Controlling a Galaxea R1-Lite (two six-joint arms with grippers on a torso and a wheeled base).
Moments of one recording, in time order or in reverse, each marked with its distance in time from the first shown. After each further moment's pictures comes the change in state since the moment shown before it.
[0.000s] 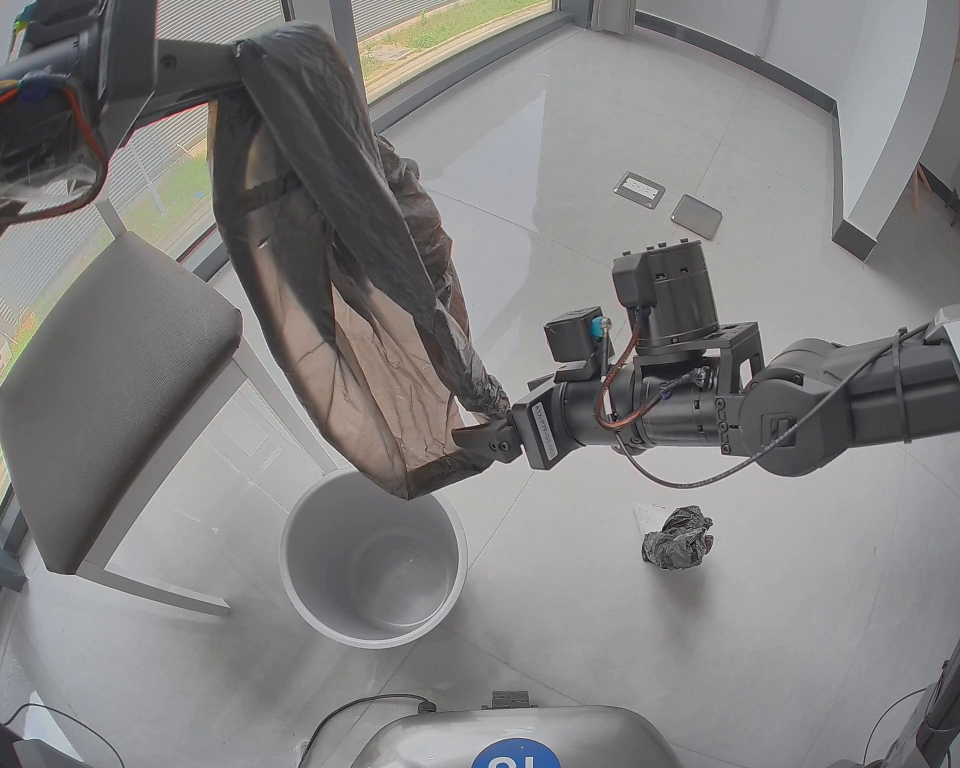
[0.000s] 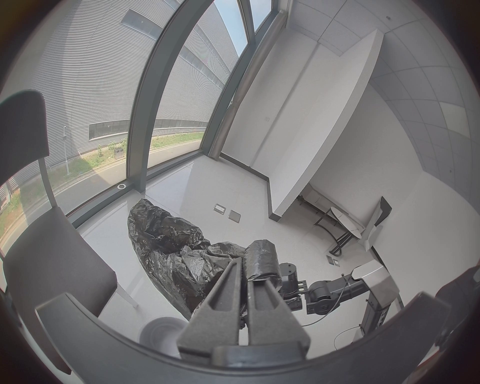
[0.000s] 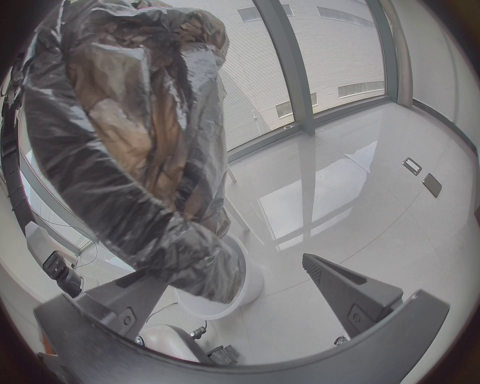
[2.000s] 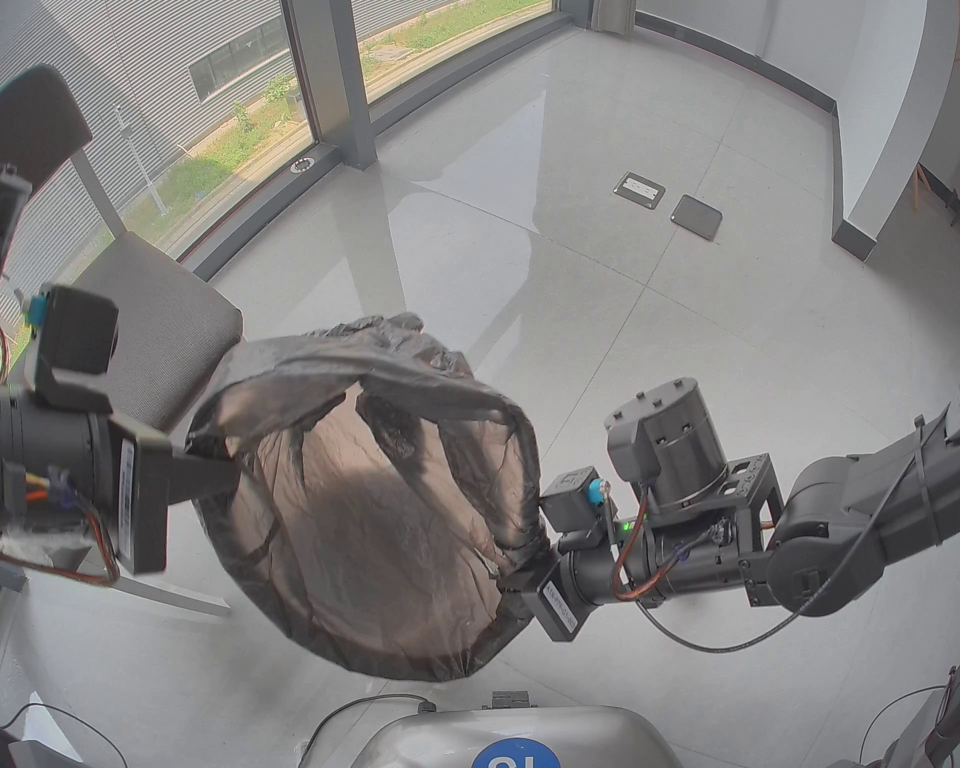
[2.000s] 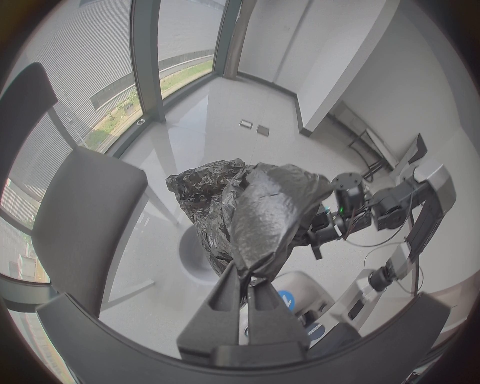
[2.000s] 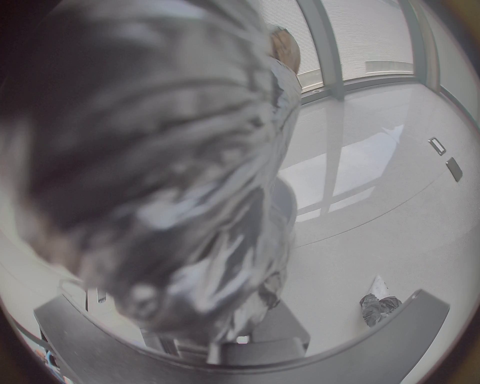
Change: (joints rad) left arm -0.034 -0.079 0.328 0.354 0.114 -0.060; right arm 0.133 -0.101 0.389 -0.066 0.009 -0.009
